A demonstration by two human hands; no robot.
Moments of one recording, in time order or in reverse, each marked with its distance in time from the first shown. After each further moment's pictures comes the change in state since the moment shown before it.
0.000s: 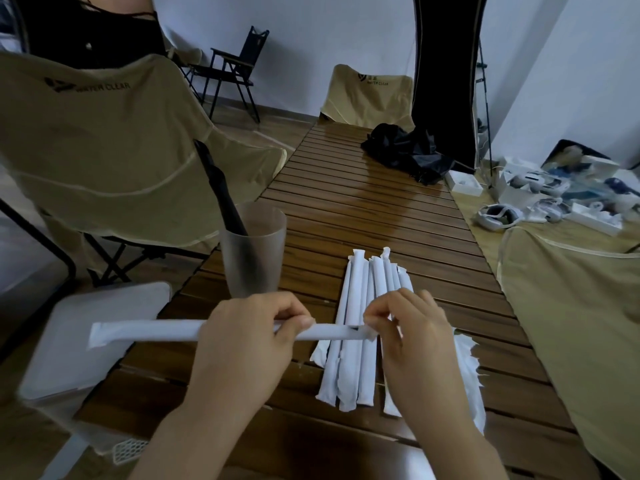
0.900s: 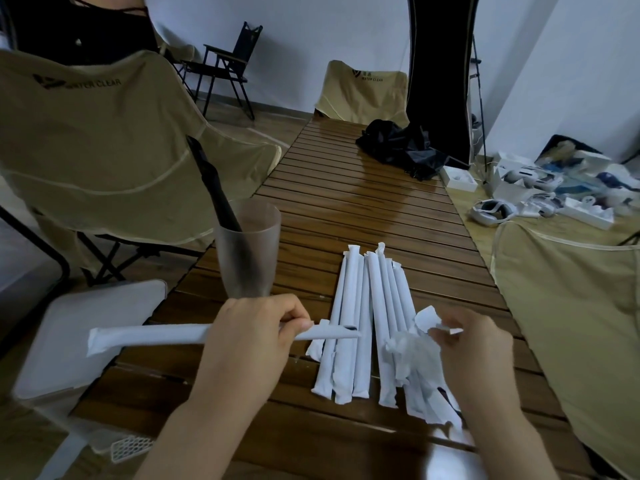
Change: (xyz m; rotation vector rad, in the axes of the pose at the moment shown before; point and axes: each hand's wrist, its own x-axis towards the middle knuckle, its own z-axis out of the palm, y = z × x) left_hand 0.000 0.001 0.010 0.094 -0.049 0.035; right_hand -0.008 0.063 -0.024 -0.130 -0.073 0.596
